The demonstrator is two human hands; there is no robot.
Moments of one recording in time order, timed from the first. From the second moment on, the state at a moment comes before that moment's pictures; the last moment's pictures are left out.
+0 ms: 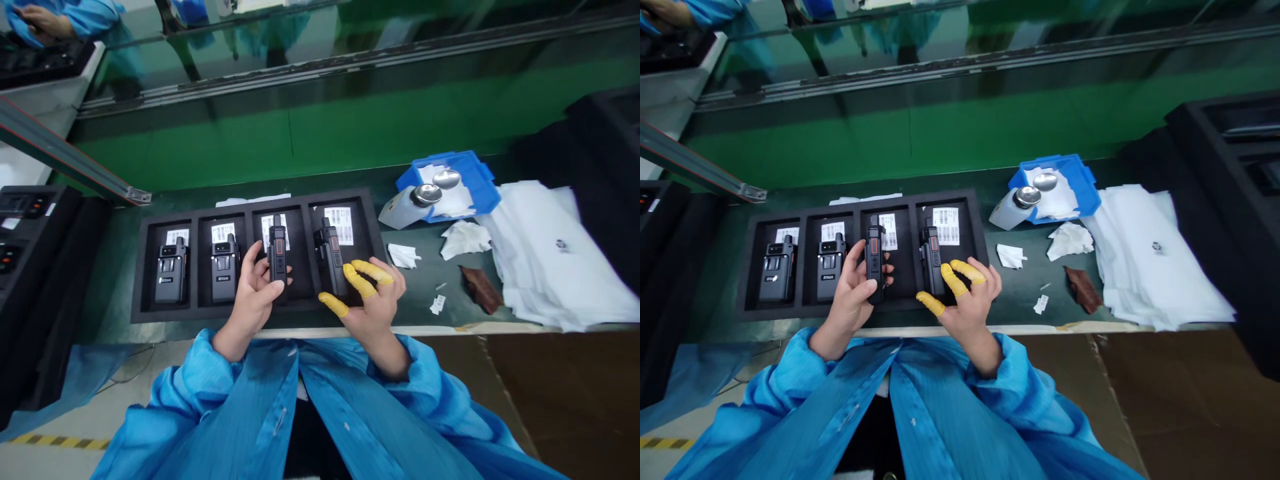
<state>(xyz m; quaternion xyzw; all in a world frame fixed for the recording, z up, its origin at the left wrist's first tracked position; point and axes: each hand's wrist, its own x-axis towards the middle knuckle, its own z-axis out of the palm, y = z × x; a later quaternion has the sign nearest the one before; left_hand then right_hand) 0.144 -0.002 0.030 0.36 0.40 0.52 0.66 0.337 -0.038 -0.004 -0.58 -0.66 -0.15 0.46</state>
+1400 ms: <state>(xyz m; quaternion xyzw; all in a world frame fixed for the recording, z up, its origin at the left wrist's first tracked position) 0.144 -0.012 0.019 0.67 0.47 0.55 0.21 0.346 -0.042 0.000 -0.57 -0.64 0.17 0.48</state>
